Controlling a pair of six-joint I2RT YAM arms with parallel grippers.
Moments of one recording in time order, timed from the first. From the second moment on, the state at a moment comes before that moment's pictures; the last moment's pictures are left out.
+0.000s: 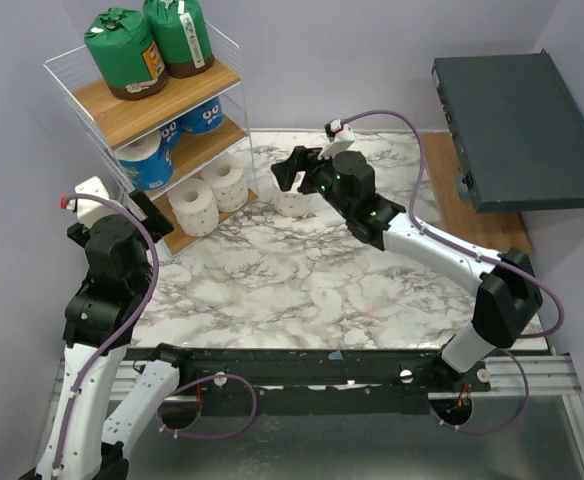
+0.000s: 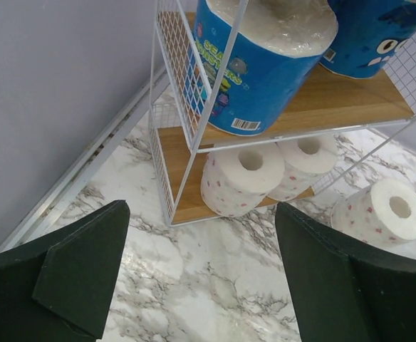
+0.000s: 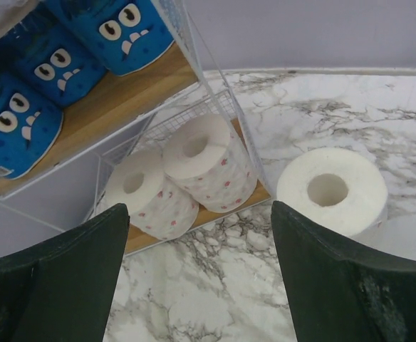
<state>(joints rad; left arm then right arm) -0.25 0.65 1.11 -0.70 -0.62 -0.40 0.78 1.58 1.27 0.24 0.21 0.45</state>
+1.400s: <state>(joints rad) -0.13 0.58 0.87 -0.52 -0.27 -0.54 0.65 2.14 1.87 0.60 -0.17 0.44</state>
